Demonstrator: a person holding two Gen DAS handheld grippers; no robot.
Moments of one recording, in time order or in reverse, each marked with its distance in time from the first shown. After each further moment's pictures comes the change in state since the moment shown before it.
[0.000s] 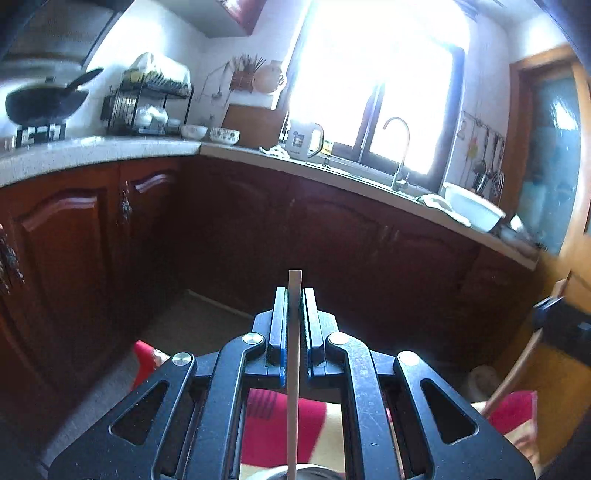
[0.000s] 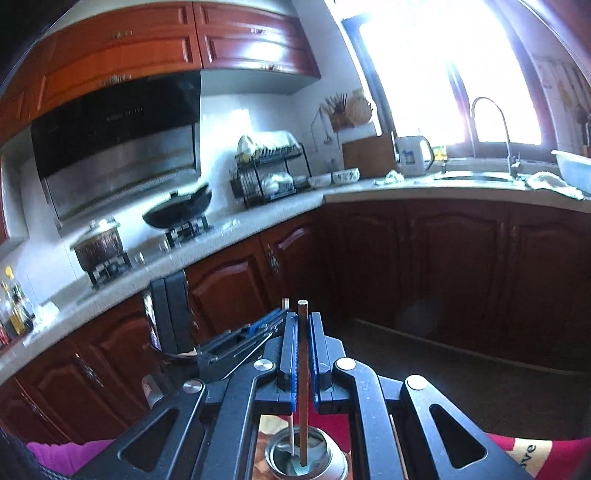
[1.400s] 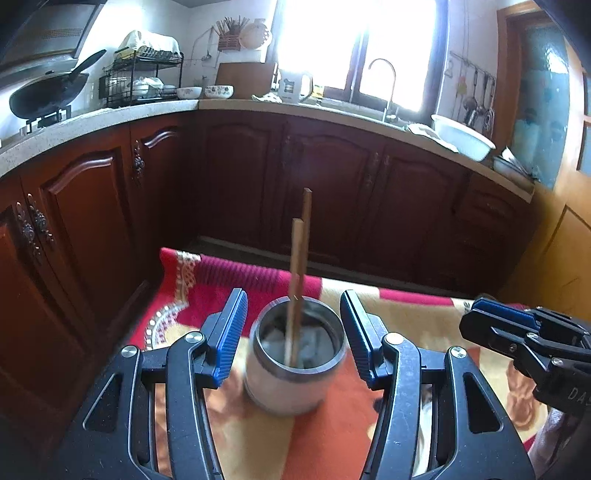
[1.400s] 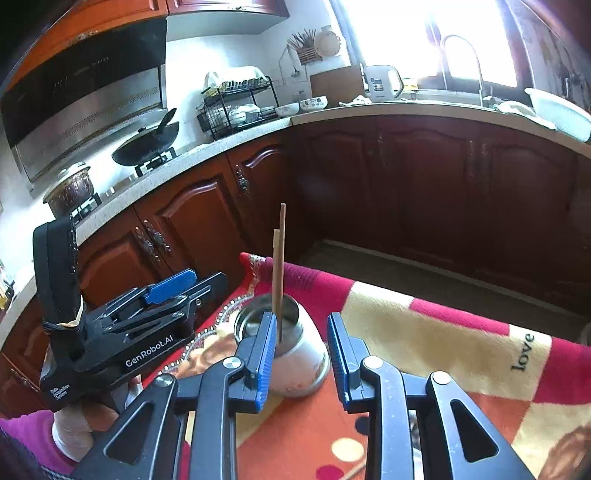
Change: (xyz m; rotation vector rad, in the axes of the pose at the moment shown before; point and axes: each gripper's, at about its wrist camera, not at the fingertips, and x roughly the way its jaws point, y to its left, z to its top) left arm -0.092 -0.033 -0.075 0.071 0.237 0.027; right arm -0.034 -0.024 -0.103 0.062 0.223 -0.116
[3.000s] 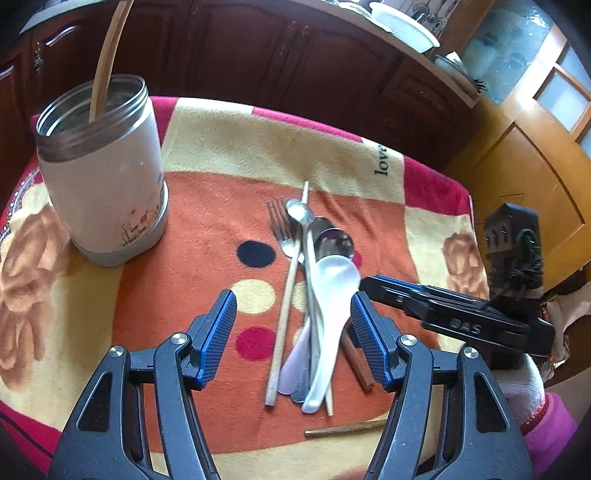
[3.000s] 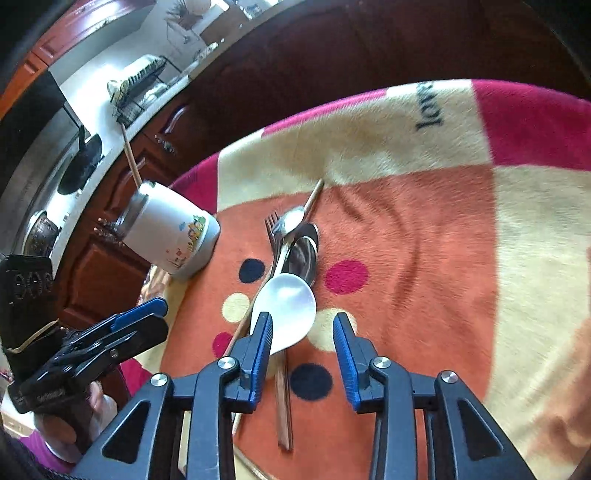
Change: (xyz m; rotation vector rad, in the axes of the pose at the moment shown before) left arm 0.048 -0.093 -0.107 0.028 0.454 -0.308; right arm 0.020 -0.156 -0.164 0.412 0.272 0.052
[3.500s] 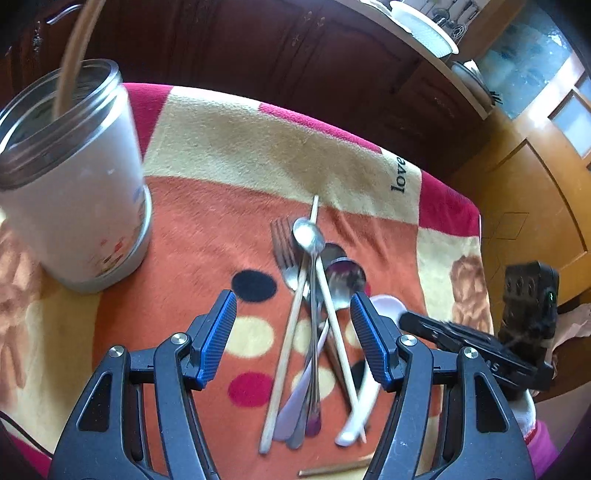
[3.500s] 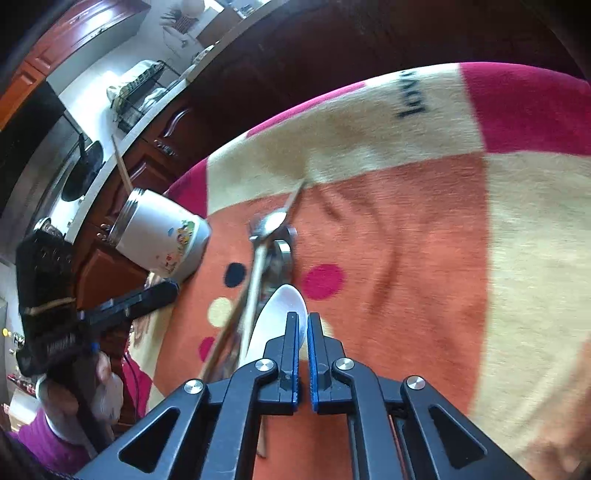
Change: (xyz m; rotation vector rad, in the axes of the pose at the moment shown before) left arm 0.036 0.011 0.036 -0.068 0.038 -0.021; right arm -0.013 -0.037 0.000 0.041 -0.017 0.032
